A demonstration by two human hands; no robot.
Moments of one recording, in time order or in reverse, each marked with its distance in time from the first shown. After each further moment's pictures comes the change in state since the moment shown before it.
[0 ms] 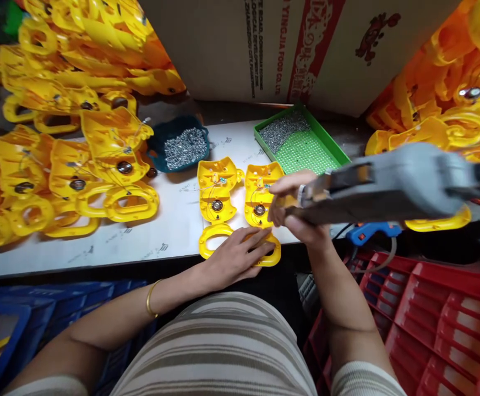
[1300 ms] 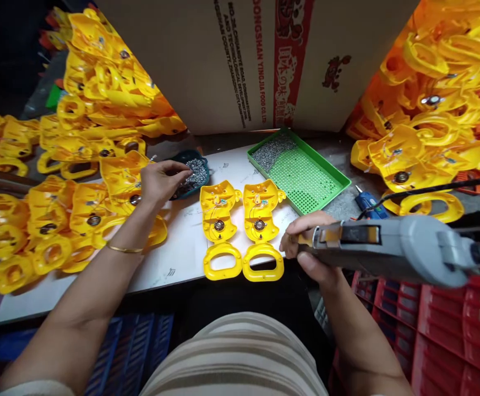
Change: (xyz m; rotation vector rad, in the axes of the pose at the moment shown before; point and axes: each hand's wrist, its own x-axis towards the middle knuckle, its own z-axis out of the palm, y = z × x) left_hand 0.015 -0.189 -0.114 -0.211 0.709 -0.767; right_hand -0.034 -0.022 0.004 0.064 0.090 -0.116
